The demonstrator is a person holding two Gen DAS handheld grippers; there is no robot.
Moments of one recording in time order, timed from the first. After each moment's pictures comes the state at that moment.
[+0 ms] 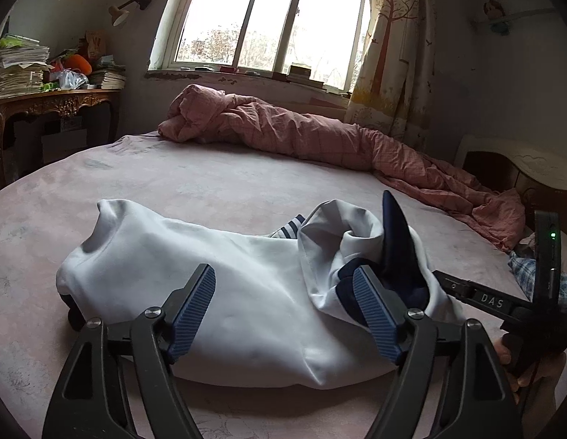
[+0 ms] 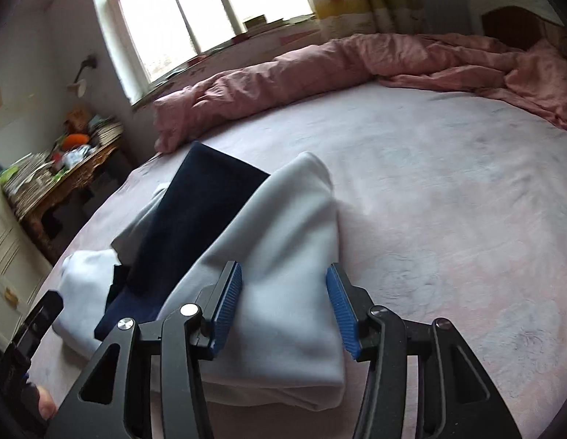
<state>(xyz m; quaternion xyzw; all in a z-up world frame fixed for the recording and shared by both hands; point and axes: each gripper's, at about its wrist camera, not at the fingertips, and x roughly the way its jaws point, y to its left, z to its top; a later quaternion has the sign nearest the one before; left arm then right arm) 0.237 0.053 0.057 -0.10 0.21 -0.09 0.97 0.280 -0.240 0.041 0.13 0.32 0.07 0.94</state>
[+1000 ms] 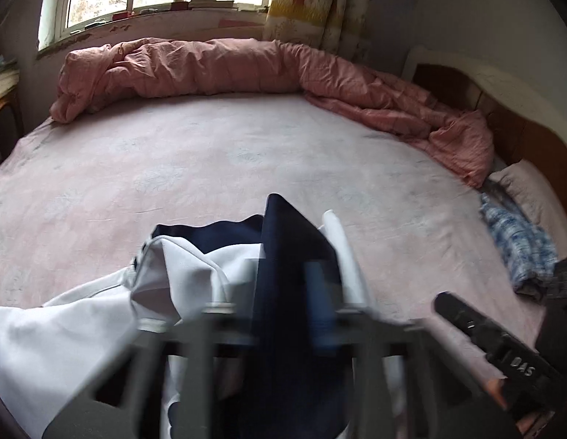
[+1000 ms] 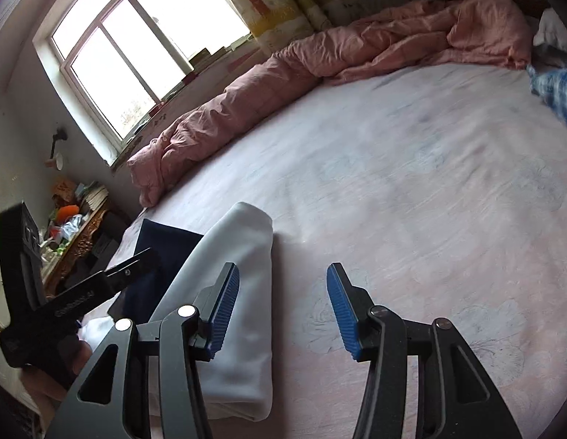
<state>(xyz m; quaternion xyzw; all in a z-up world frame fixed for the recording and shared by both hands) 0.376 -0.070 0.094 -0.03 0.36 -0.23 0.91 0.280 -0.326 0.048 0.28 0.30 0.04 0.91</state>
